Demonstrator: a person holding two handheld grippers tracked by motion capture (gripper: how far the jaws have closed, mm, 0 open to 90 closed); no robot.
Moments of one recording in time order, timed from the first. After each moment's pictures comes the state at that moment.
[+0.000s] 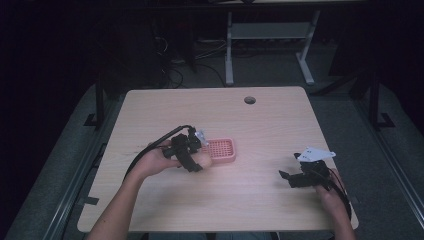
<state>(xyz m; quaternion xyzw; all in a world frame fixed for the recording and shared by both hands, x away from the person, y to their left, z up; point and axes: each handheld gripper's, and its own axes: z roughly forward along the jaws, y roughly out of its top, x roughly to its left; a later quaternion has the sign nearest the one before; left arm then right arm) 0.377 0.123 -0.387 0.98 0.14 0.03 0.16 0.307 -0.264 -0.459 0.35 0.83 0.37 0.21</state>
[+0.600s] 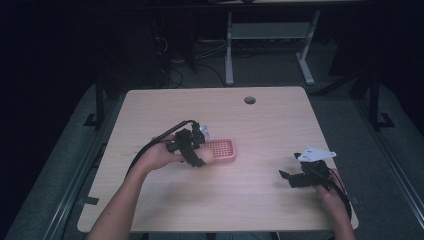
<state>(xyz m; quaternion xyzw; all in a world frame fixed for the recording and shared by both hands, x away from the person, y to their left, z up) 0.389 0.113 -0.381 0.98 0.13 0.03 0.16 0.307 -0.265 -0.459 0.35 0.83 0.37 0.21</state>
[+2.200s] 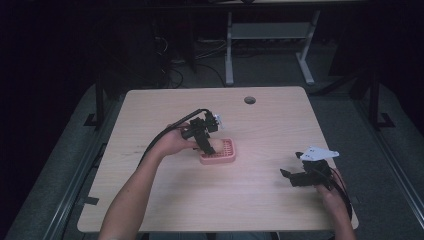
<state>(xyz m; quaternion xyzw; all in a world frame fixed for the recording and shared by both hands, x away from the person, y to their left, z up) 0.434 0.079 -0.385 0.98 0.13 0.03 0.14 0.307 -0.268 -0.458 0.37 0.82 0.38 0.20</state>
